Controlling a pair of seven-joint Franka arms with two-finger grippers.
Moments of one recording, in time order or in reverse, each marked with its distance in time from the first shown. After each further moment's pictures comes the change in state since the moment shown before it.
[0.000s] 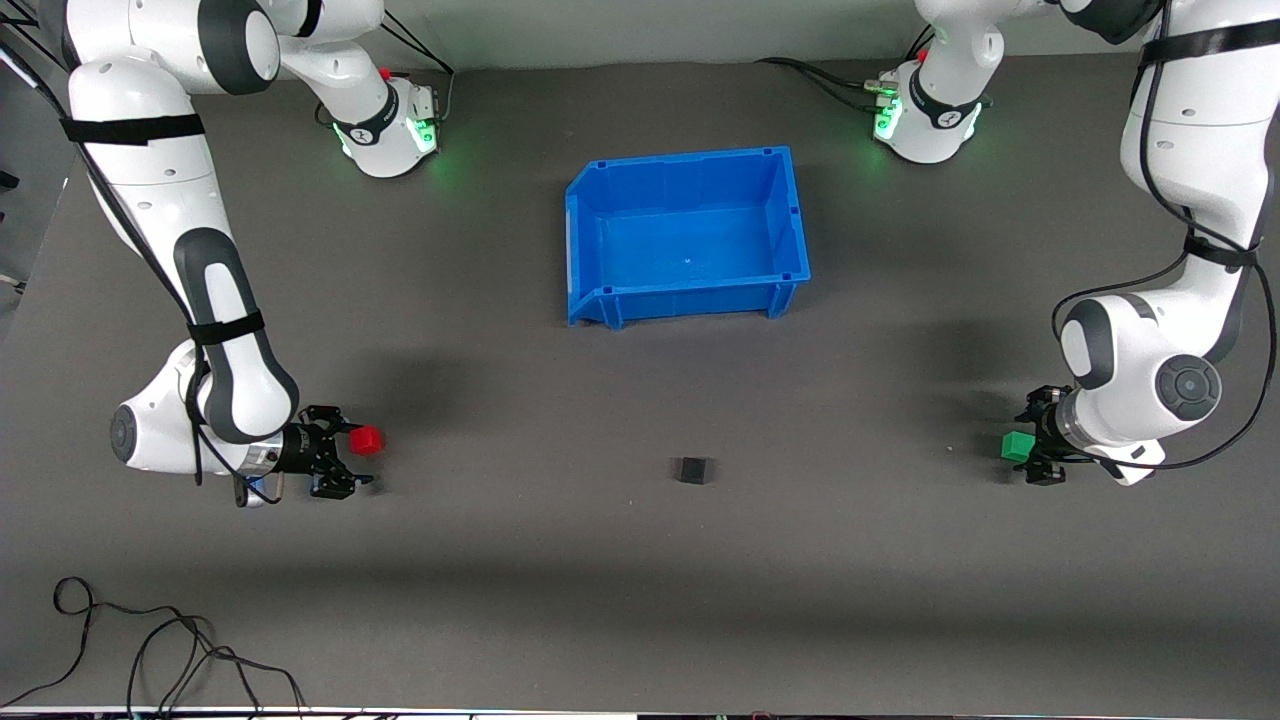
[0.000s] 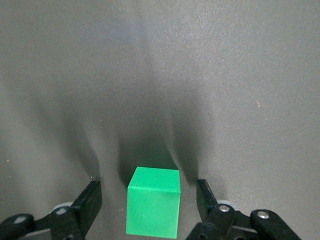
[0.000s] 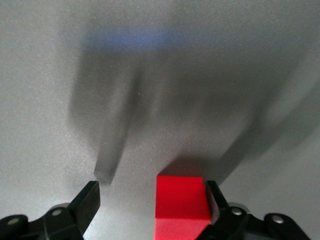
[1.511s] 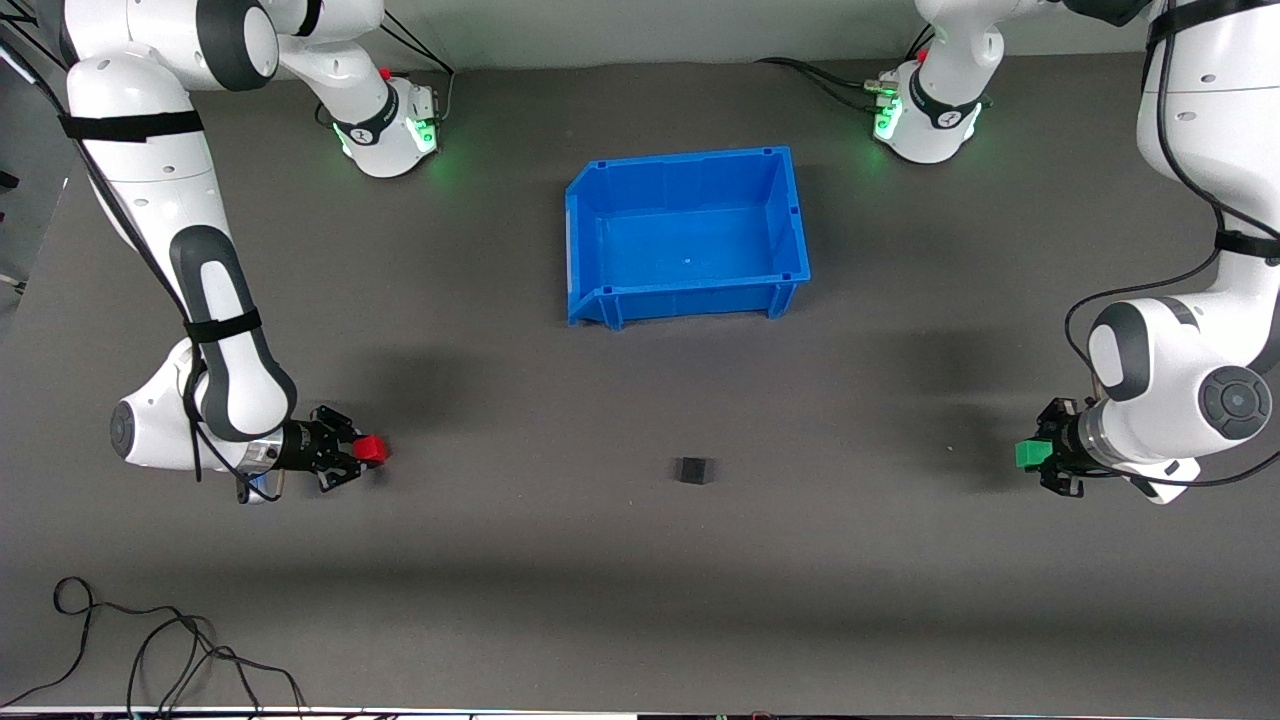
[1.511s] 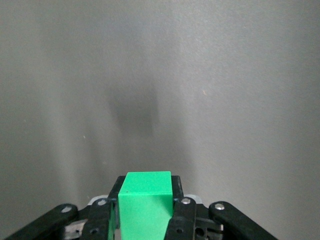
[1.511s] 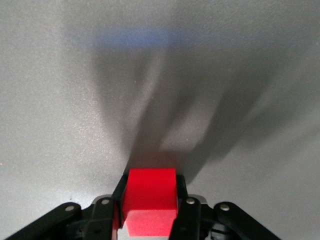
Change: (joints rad) left arm -0.024 -0.043 -0.016 0.153 -0.008 -0.198 -0.126; right arm 0.000 -0.015 -0.001 -0.018 0.034 -0.005 -0.011
